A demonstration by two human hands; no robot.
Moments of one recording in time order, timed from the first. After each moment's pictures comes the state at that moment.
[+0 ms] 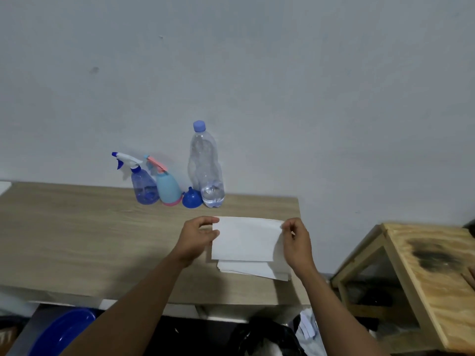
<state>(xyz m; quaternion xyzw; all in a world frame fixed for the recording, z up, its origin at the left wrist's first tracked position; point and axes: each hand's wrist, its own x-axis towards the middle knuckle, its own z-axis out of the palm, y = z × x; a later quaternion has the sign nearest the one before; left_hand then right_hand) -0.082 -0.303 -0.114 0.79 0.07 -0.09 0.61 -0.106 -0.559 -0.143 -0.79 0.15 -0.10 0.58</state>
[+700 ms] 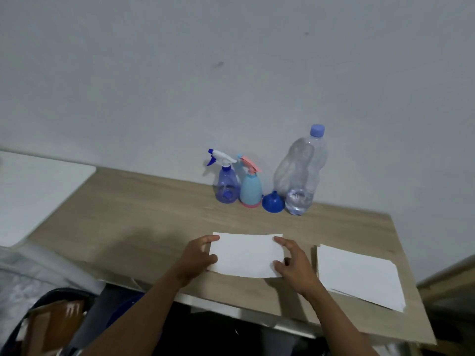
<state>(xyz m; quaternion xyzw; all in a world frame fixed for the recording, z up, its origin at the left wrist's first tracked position) -0.096 -0.036 -0.143 0.83 0.11 -0.14 0.53 -0.095 -0.317 -0.171 -0.83 -0.01 0.10 0.54</state>
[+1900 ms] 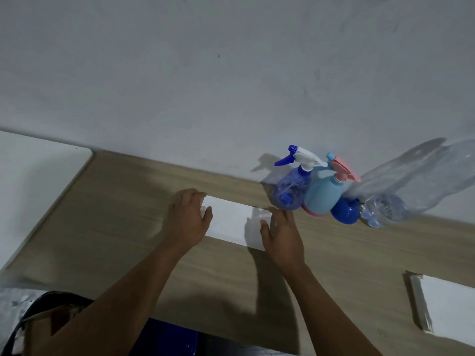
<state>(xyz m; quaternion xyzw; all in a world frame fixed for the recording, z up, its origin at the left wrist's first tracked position) 0.087 0.192 -0.222 0.97 0.01 0.06 0.23 0.053 -0.049 -0.209 -0.94 0.02 -0.03 0.34</state>
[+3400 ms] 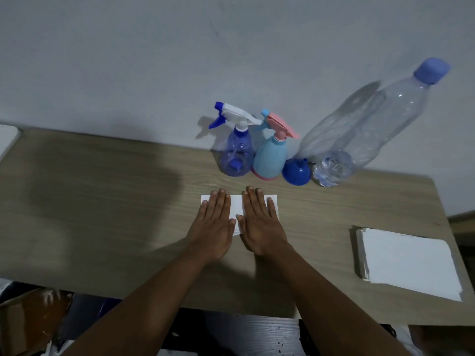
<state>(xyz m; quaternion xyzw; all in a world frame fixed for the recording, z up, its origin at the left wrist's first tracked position) 0.022 0.011 -0.277 0.98 -0.16 -0.07 0.11 0.025 -0.156 -0.271 -0.98 -0.12 0.11 0.13</state>
